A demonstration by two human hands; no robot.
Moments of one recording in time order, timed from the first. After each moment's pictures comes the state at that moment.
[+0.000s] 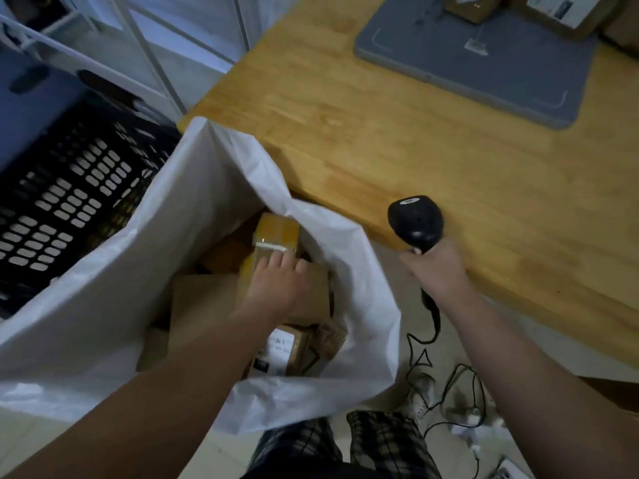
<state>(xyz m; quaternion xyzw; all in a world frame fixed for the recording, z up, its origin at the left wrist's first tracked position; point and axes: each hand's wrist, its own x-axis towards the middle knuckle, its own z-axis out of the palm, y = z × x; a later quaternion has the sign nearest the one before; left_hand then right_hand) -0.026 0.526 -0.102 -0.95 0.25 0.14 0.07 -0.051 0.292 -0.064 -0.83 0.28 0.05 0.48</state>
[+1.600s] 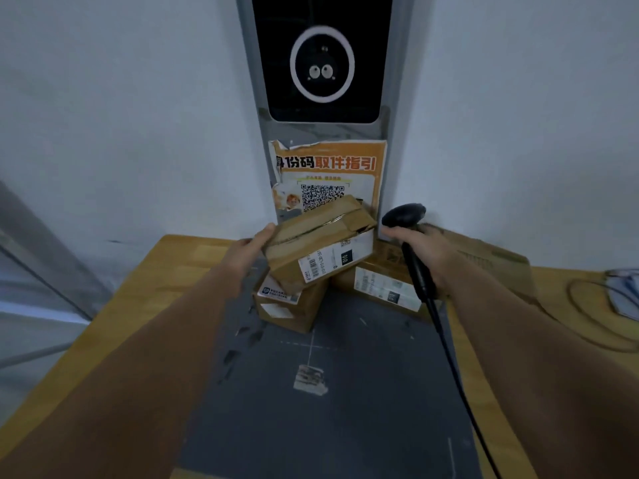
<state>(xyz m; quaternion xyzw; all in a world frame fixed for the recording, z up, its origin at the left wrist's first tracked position) 0.611 0.054 0.040 -0.80 -0.03 0.27 -0.53 0.455 -0.188 0.073 -0.70 0.31 -0.08 0.64</state>
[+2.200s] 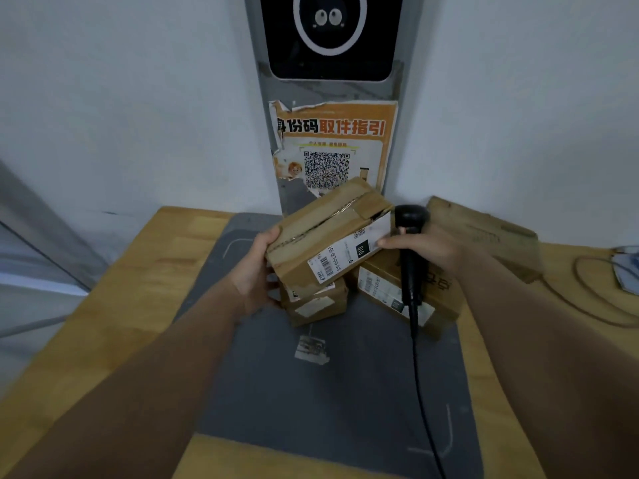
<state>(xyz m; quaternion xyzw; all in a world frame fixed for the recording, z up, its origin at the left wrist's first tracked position) 0.565 0.065 -0.002 -0.64 -0.04 0.42 -0.64 0.441 -0.189 0.046 -0.77 0.24 0.07 0.59</state>
